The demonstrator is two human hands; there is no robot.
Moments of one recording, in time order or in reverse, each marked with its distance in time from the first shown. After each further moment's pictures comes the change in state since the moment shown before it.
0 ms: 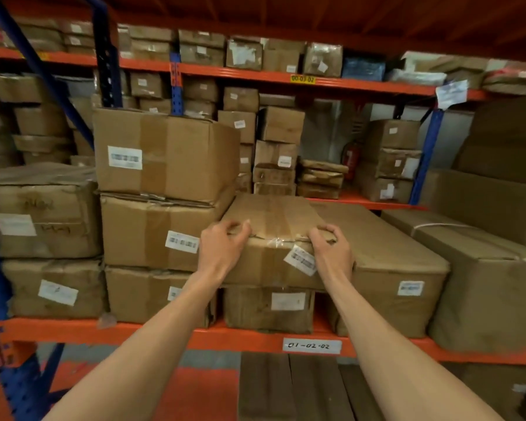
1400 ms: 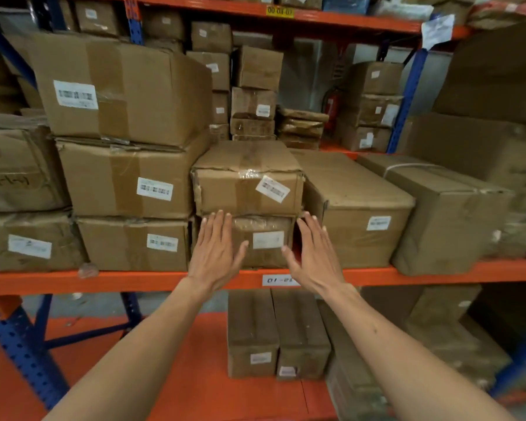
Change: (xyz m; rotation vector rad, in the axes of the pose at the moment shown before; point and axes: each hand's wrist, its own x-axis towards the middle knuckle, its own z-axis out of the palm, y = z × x) left_hand -0.099 -0.059 0.058 0.564 -0.182 0.396; right_hand -0.068 0.099 -0.056 -0.852 -0.373 -0.435
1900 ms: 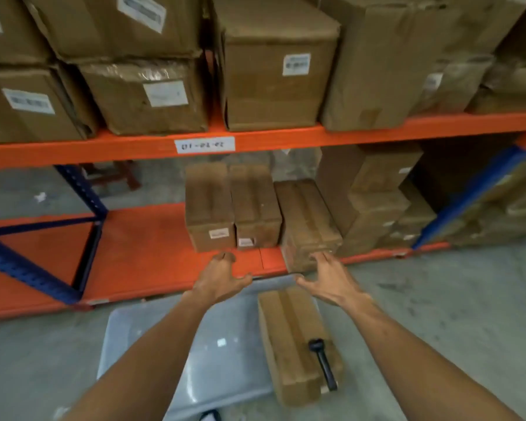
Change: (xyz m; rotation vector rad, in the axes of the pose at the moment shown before) left_hand -0.262 0.220 0.115 -0.353 -0.877 -0.324; right_hand -0.328 0.194 0.006 0.067 -0.594 0.479
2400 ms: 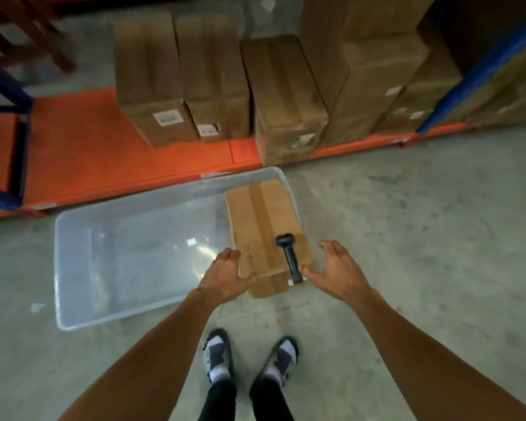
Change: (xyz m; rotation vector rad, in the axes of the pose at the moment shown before) left_hand -0.059 0.010 0.334 -0.002 -0.344 -0.120; right_hand -0.080 0.253 0.196 0.067 -0.247 0.244
